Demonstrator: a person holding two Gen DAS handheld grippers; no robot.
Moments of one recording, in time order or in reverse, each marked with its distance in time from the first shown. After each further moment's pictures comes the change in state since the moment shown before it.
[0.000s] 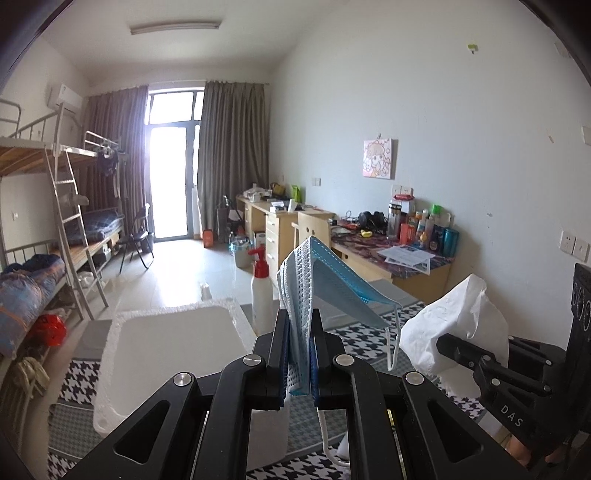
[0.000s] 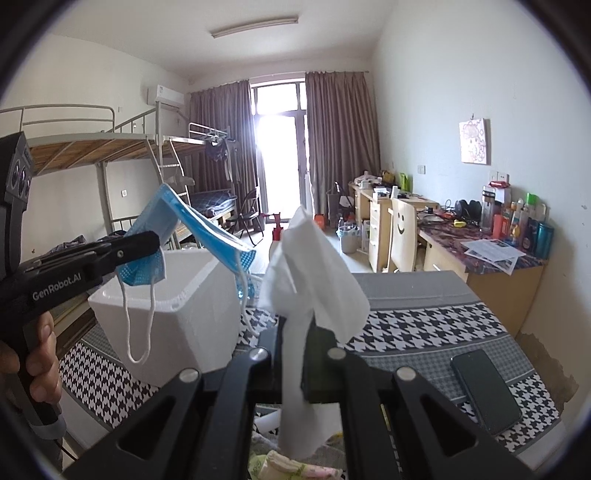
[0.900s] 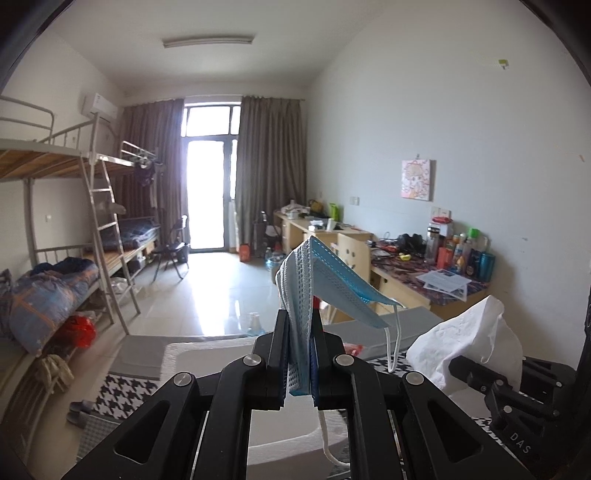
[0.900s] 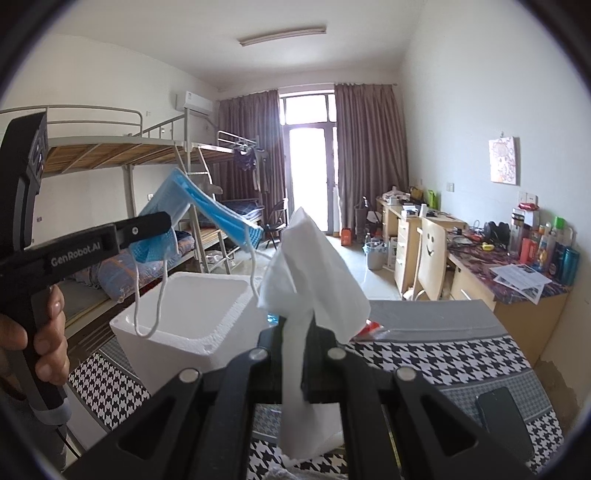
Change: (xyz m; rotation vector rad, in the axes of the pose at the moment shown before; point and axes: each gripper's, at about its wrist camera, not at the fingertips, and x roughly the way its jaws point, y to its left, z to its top) left arm -0.003 0.029 0.029 -0.036 -0.061 0.155; right arm 0.014 0.016 0.031 -0.056 -0.048 0.114
